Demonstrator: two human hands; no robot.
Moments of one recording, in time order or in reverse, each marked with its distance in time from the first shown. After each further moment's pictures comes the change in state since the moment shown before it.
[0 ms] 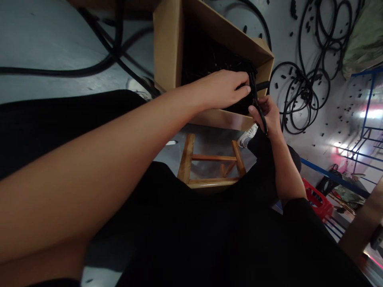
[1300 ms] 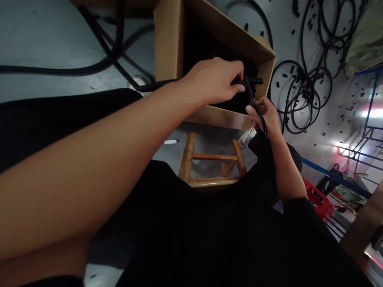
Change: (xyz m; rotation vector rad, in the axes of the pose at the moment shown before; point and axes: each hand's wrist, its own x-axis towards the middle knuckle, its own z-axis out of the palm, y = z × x) left_hand -0.008 -0.002 -0.015 0.117 0.061 -0.103; right_hand -0.002 -0.003 0.007 0.073 -0.074 0.179
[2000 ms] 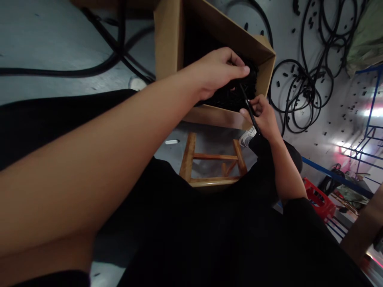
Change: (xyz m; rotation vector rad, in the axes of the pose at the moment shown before) left_hand 0.036 -0.013 0.030 -0.918 0.153 -0.219; right_hand -0.004 -0.006 0.001 -0.313 0.033 -0.141
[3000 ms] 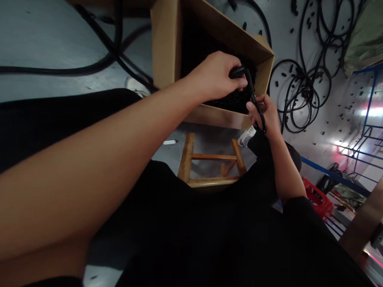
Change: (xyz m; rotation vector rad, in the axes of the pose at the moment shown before) left_hand -0.008 0.002 -0.005 0.579 -0.042 0.316; right_hand 0.003 -0.004 0.003 0.285 0.055 0.083
